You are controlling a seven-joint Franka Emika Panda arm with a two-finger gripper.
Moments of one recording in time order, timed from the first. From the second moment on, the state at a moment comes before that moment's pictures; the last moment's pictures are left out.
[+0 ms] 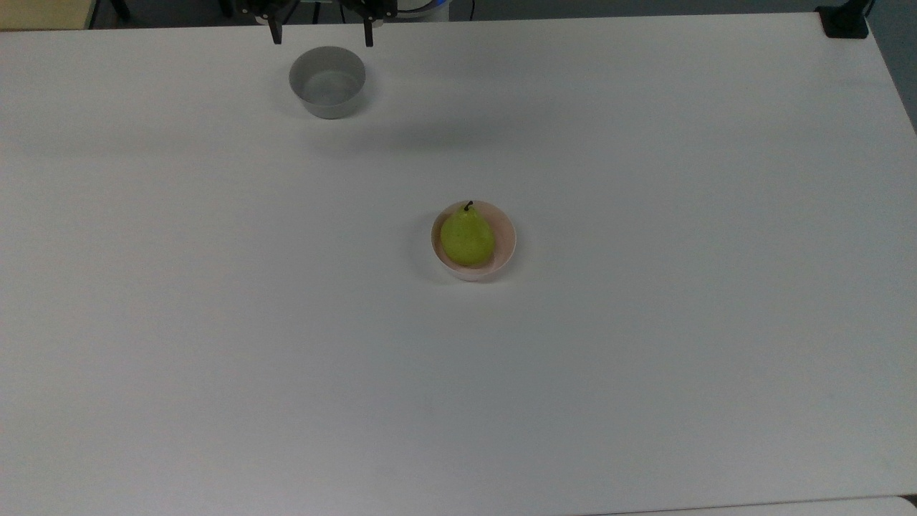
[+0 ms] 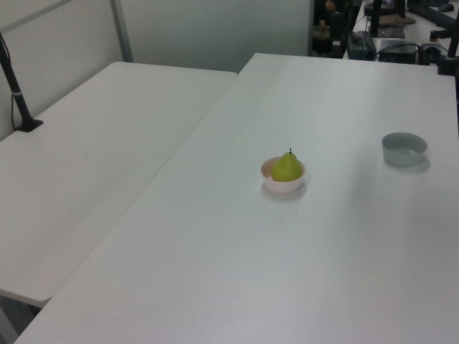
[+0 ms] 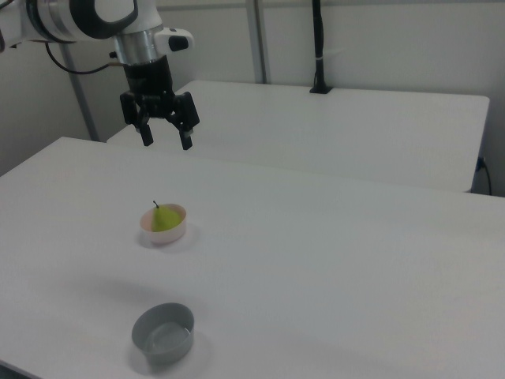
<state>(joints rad) -0.04 0.08 0.03 -1.49 -0.07 1.55 -0.07</state>
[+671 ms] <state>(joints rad) 0.02 0.08 0.05 -1.49 -0.07 1.55 -0.07</state>
